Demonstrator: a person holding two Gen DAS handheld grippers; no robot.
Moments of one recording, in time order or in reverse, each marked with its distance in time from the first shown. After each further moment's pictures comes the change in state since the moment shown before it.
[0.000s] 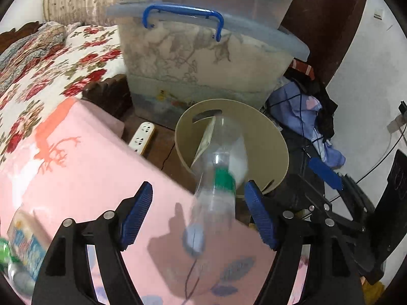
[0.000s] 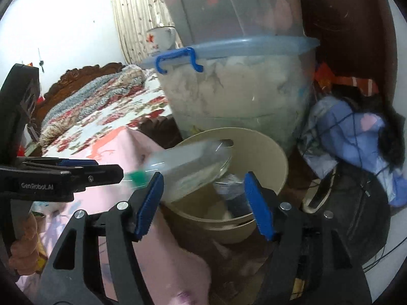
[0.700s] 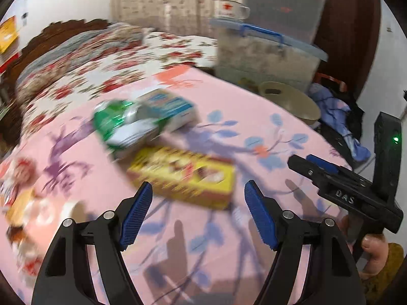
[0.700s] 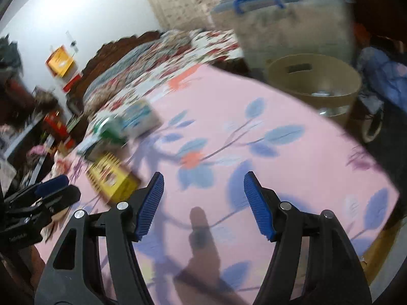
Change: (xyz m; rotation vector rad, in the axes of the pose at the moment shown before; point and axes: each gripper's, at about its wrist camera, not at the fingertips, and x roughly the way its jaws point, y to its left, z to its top) left arm -0.173 0.079 -0.230 -0.153 -0.143 0.289; right arm -0.051 0.142 -0.116 0.010 0.228 0.241
